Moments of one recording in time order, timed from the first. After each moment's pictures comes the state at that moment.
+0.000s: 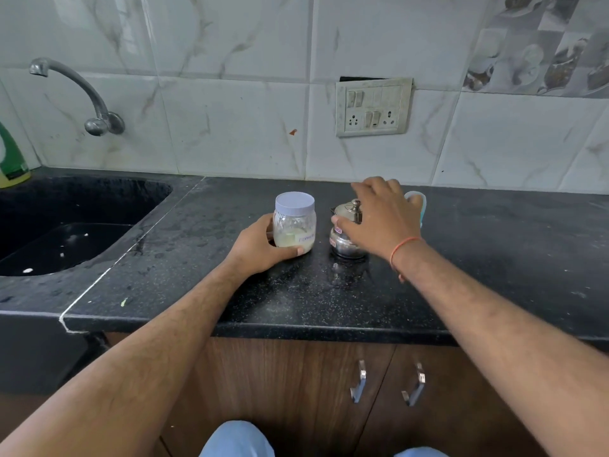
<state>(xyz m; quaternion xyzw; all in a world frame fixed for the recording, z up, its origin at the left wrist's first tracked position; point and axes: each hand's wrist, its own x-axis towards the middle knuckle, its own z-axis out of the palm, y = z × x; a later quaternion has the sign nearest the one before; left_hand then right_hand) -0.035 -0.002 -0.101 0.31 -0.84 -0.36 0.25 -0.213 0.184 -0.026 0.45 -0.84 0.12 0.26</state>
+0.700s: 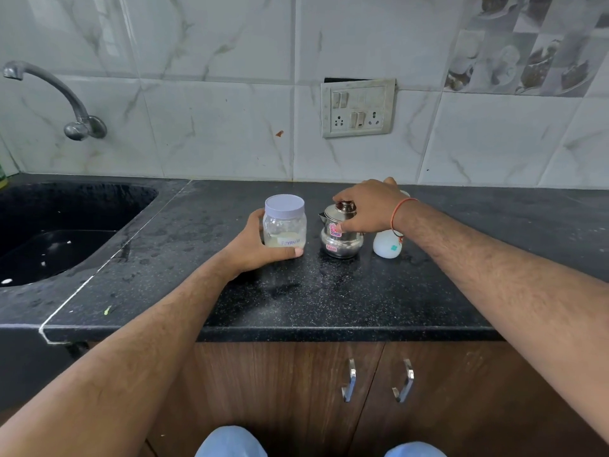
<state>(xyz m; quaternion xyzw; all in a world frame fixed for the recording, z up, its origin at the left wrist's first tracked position) -0.043 -0.003 -0.098 0.27 -0.81 -0.47 0.20 -0.239 0.179 0.021 0.55 -0.83 -0.04 0.10</state>
